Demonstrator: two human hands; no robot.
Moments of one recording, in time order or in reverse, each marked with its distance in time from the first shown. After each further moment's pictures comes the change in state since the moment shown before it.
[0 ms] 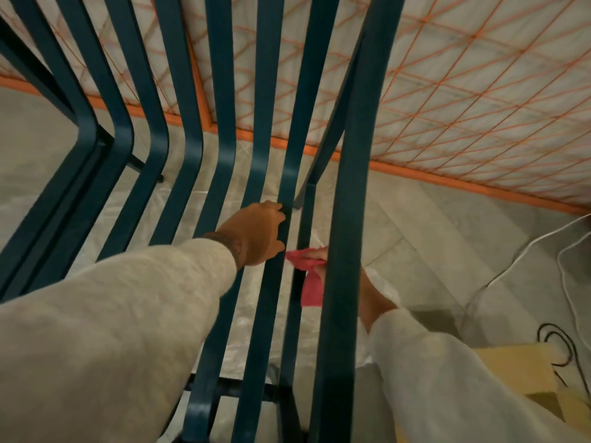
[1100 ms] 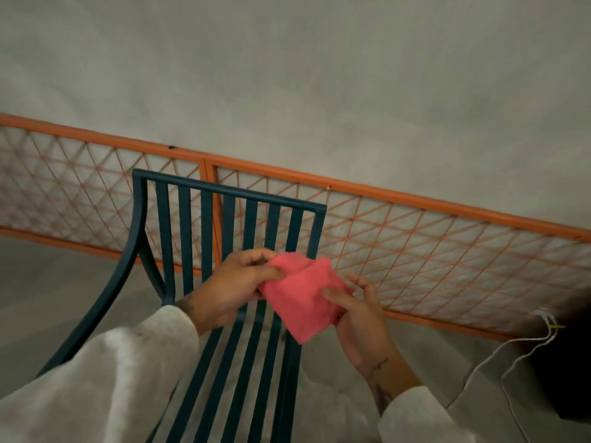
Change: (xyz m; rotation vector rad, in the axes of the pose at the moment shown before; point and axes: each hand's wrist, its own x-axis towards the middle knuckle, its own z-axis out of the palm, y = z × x) left_hand -0.225 0.140 -0.328 -1.216 0.270 0.015; right_hand -0.277 -0.298 -0.143 0.948 0.090 -0.339
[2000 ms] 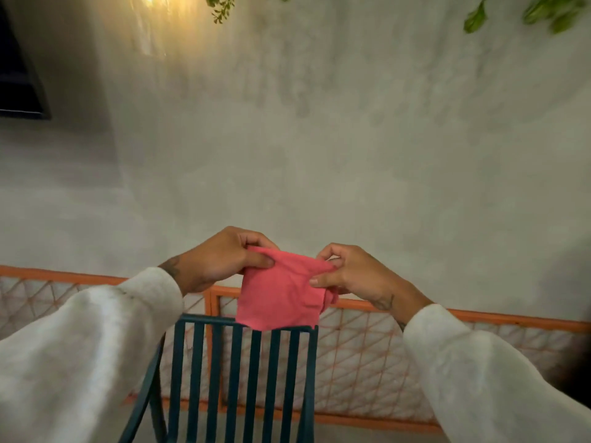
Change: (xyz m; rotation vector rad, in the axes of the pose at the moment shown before) left_hand -0.092 0.291 -0.090 0.413 -0.089 0.458; right_hand -0.094 -0.267 0.184 -0.937 -0.338 -0.383
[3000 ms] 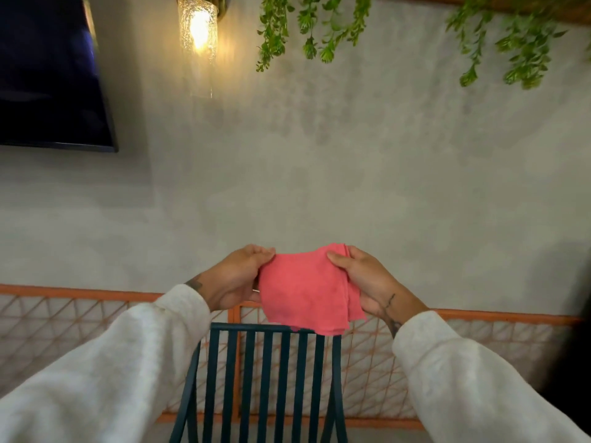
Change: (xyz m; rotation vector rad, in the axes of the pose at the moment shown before) left_hand -0.083 -0.012 -0.072 -0.403 0.004 -0.286; right_hand -0.019 -0.072 0.113 0.623 0.256 0.088
